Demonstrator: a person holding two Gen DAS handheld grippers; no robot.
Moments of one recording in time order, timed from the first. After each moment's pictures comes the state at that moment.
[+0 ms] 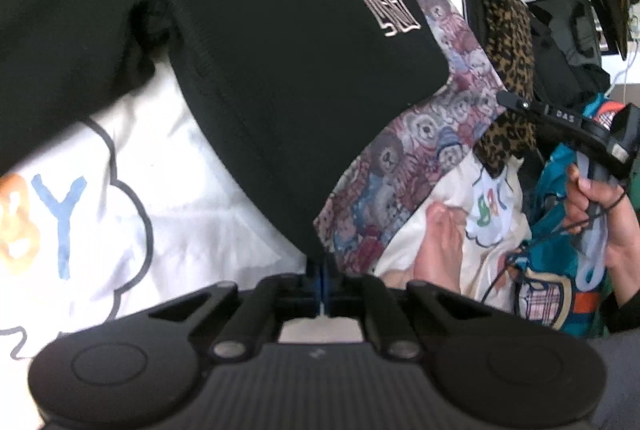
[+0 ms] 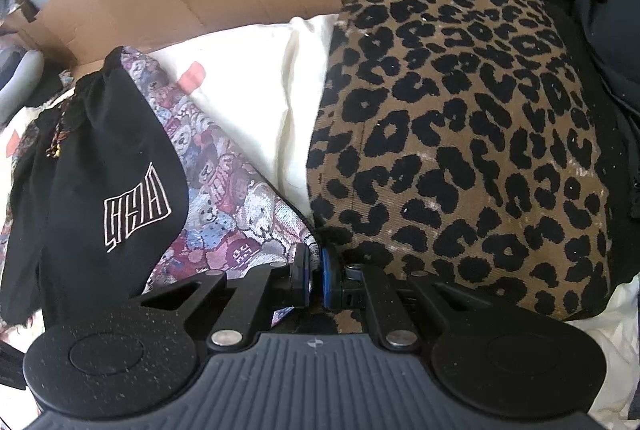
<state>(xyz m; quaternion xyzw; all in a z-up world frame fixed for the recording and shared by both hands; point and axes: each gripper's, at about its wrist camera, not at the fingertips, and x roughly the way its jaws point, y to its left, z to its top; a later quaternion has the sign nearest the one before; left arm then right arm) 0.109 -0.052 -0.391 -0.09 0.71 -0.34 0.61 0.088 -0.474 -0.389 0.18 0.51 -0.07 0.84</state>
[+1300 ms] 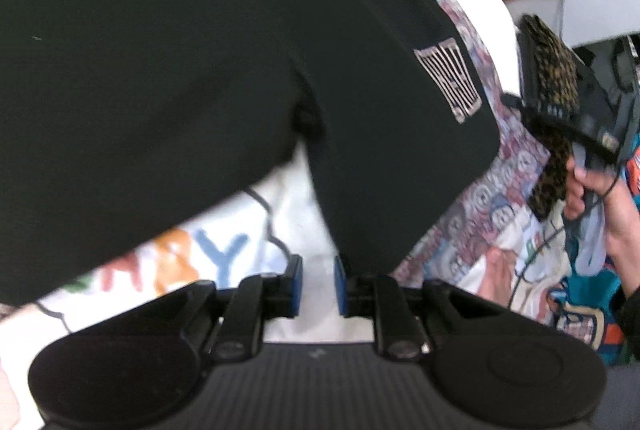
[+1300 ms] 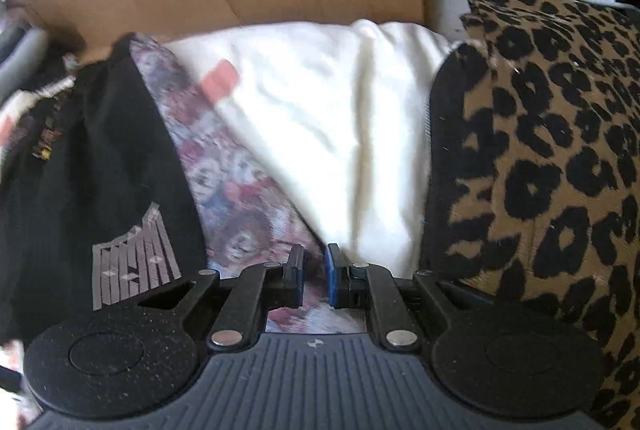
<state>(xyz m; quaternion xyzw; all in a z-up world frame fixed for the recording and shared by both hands) 0.154 0.001 -0.371 -0.07 0.69 -0.26 0.67 0.174 -0.441 -0.428 0.13 0.50 -0.05 0.86</state>
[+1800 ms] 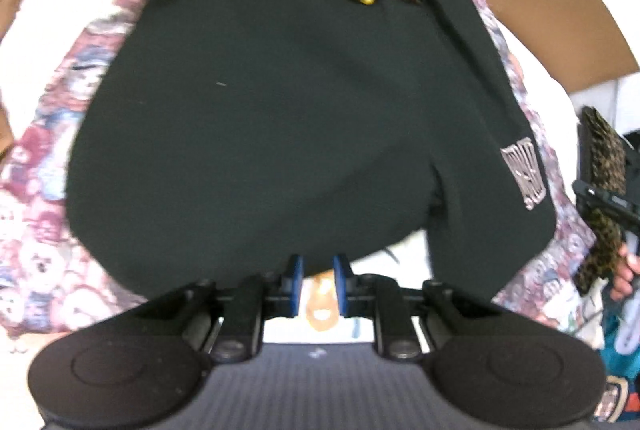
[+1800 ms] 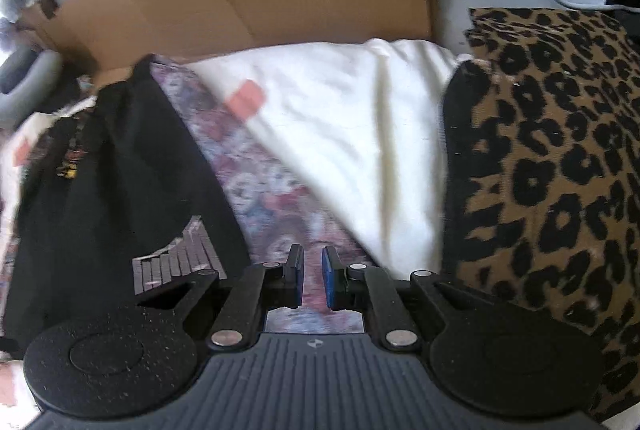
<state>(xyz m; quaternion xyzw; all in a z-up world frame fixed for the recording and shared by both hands) 0.163 0.085 -0.342 -0.09 0.64 -0.14 0.75 0.161 -0.424 -0.398 0.18 0.47 -0.03 0.86</state>
